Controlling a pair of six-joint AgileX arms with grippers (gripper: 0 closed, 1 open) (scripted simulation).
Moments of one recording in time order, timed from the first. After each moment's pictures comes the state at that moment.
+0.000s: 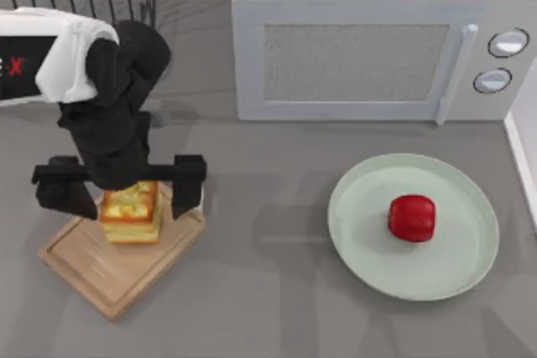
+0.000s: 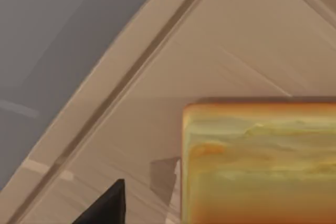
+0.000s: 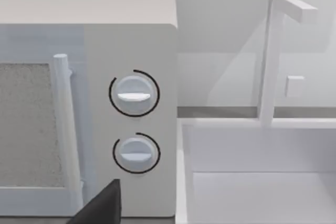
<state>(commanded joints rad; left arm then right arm) -0.37 1.89 1.20 -0.86 0.00 -0.35 0.00 0.00 0.00 0.00 0.00 0.00</state>
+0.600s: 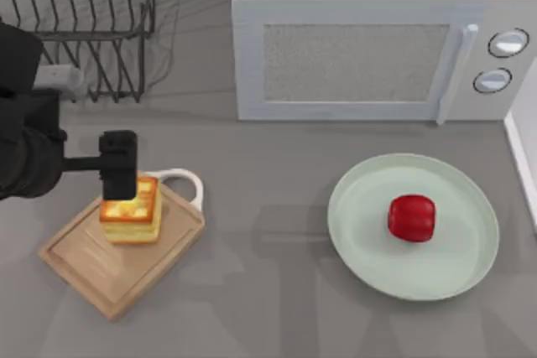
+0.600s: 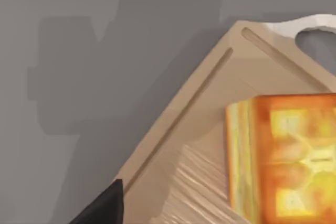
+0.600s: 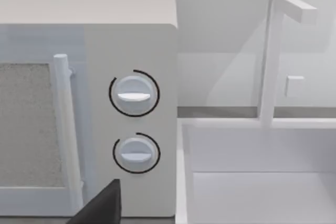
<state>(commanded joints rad) -0.26 1.29 0.82 -0.58 0.00 -0.23 0.00 0.00 0.00 0.00 0.00 0.00</state>
